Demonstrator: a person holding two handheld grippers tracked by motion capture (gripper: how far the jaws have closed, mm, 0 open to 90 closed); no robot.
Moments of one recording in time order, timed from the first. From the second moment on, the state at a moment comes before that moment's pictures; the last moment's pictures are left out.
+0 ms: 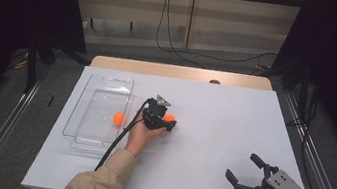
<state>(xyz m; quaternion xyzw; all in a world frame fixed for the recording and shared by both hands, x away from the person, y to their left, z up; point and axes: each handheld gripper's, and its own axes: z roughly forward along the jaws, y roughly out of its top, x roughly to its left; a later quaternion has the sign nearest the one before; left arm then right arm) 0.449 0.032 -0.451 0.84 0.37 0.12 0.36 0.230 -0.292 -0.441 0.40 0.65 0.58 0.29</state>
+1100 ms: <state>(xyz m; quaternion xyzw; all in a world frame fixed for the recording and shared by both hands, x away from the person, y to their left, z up) 0.448 0.032 -0.450 0.84 0.38 0.09 0.36 0.229 -0.292 -0.441 0.40 0.65 0.58 0.29</state>
